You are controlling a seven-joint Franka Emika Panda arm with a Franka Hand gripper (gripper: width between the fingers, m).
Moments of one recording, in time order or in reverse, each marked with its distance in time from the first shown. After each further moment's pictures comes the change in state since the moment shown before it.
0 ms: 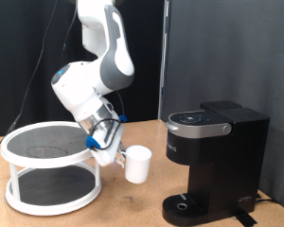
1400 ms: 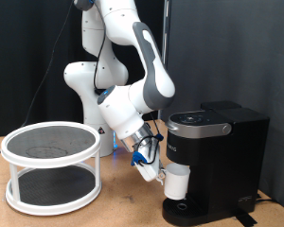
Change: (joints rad) arm 0.094 0.171 0.221 0.033 0.406 0.314 -0.223
